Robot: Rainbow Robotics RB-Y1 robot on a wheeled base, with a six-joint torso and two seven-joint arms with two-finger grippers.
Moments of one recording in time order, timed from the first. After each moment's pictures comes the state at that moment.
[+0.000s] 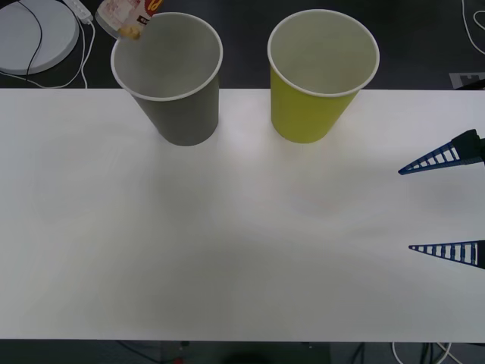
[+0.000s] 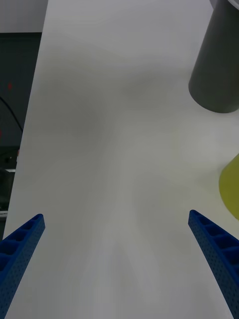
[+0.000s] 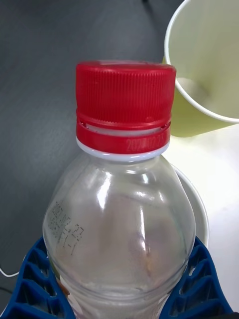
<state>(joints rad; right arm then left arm) 0.13 -1.18 -0.29 -2.08 1.23 -1.26 -0.19 -1.71 0.80 -0.86 -0.79 -1.59 -1.37 0.96</state>
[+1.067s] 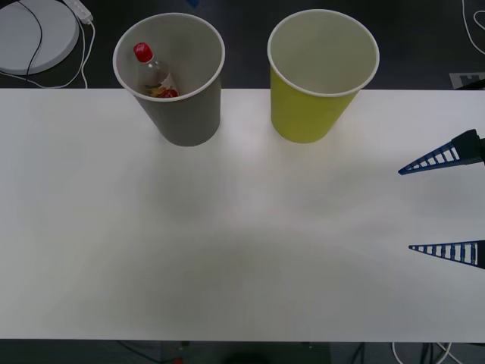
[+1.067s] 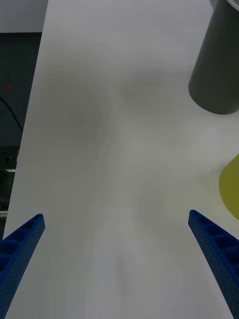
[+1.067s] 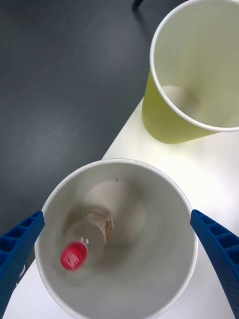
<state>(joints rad) 0.13 -1.18 -0.29 -2.08 1.23 -1.26 -0.19 -1.70 0.79 -0.86 -0.79 -1.55 -1.37 0.96</state>
